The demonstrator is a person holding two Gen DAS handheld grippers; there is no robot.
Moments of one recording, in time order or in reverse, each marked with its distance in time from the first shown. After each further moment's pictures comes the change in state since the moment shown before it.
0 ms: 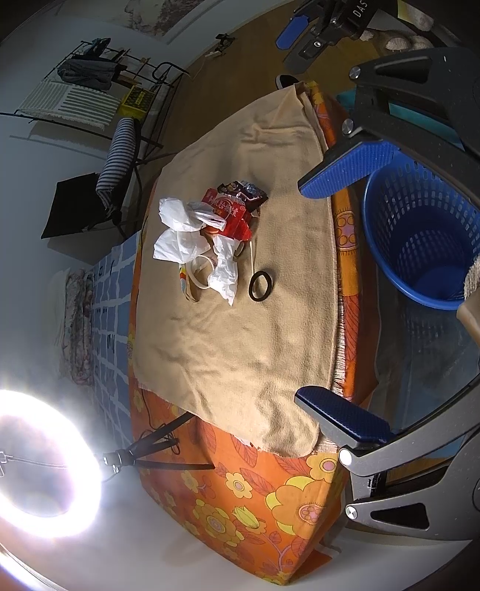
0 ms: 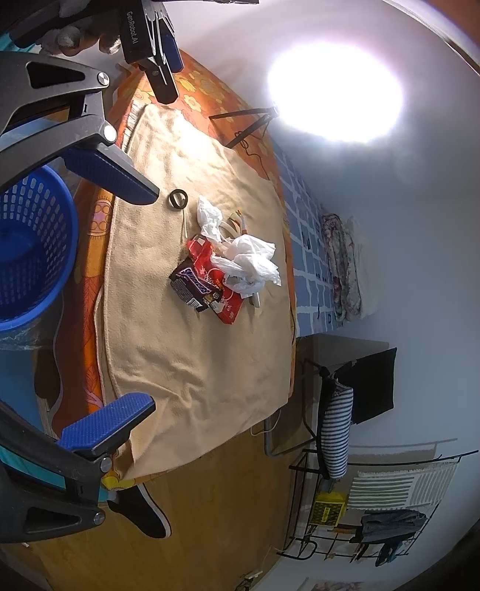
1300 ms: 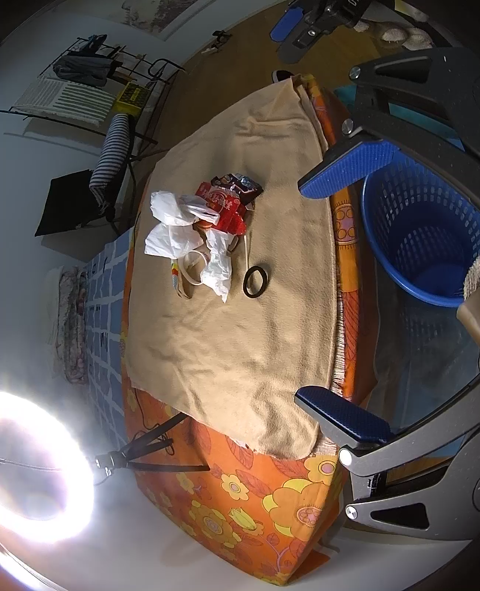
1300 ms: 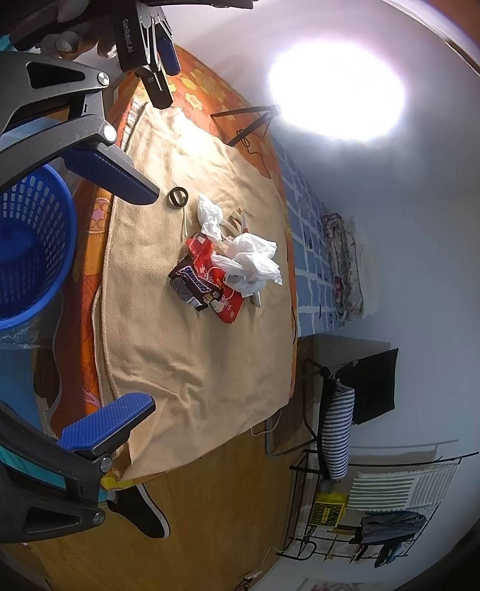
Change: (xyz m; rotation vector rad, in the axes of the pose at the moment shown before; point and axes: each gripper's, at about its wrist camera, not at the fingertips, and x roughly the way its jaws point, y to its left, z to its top) left arm -0.001 0.005 -0.002 0.002 0.009 -0.004; right arm 0.003 -0.002 0.001 0.001 0.005 0.003
